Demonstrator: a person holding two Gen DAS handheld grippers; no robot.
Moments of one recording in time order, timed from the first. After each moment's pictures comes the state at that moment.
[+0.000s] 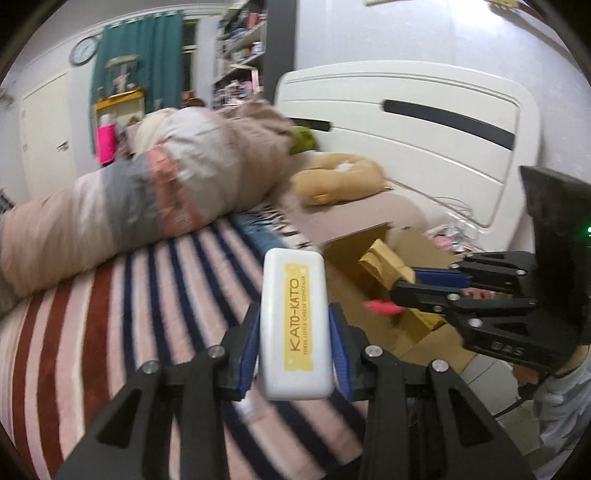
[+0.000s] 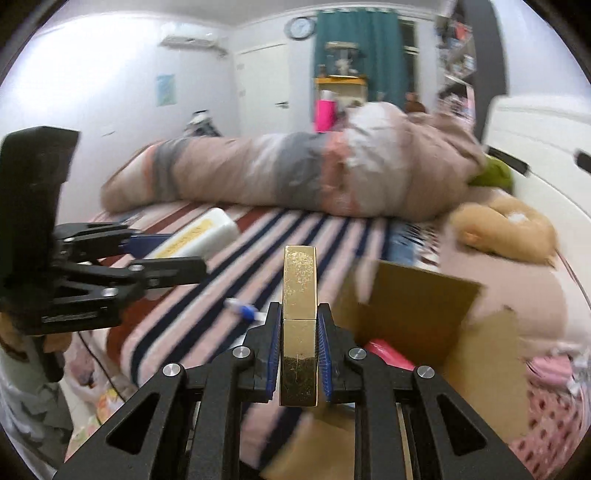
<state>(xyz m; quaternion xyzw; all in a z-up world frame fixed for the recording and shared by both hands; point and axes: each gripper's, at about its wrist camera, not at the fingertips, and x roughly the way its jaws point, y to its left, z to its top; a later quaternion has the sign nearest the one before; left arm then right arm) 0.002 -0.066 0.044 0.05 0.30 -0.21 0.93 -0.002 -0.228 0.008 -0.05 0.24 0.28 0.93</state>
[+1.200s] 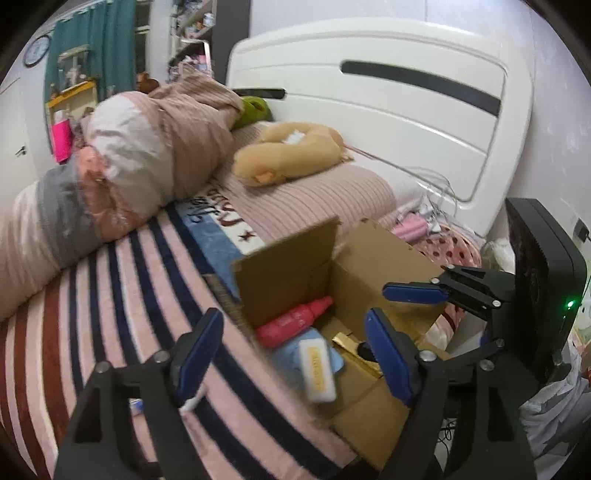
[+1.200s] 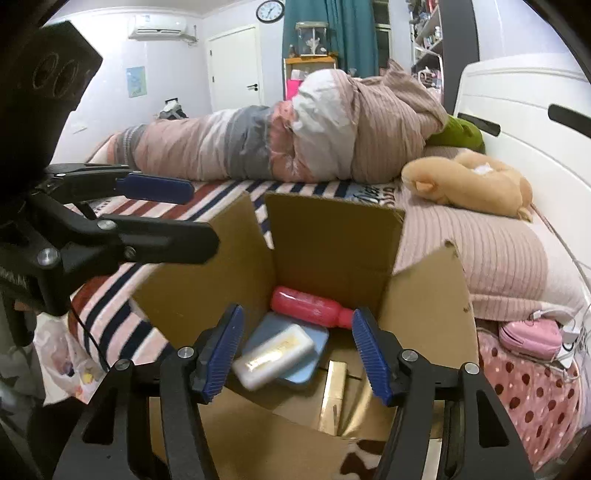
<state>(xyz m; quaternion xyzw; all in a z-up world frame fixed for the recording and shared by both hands) 0.046 -0.143 0.037 0.07 0.35 -0.25 0.90 0.035 -0.292 -0.034 -0.05 0.27 0.25 0.93</state>
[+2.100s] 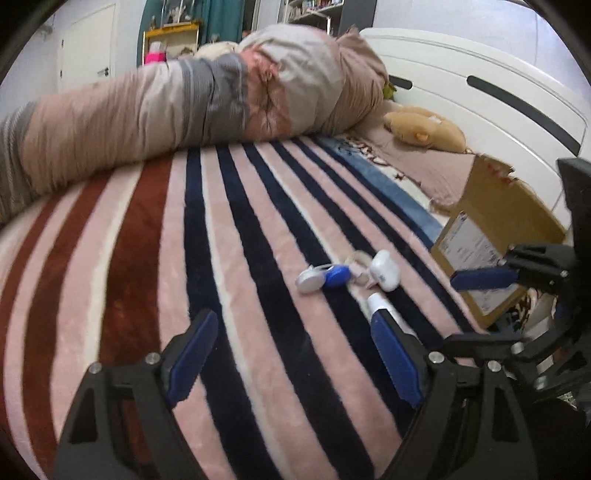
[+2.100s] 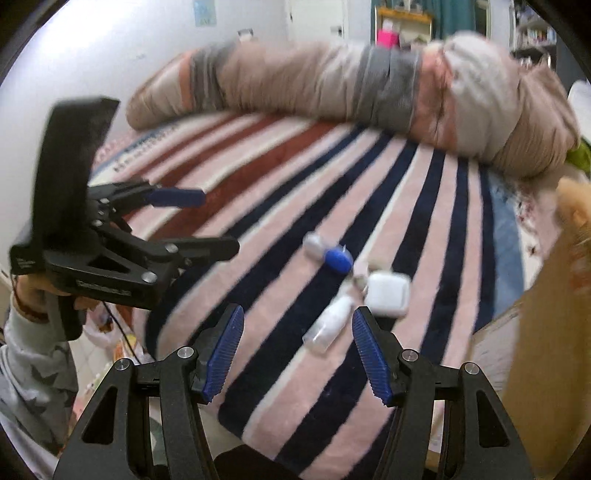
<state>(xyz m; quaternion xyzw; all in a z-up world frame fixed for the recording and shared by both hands) 0.040 0.101 -0.097 -0.02 0.40 -0.13 0.91 0.048 -0.052 -0.076 -0.13 0.38 0.36 0.85</state>
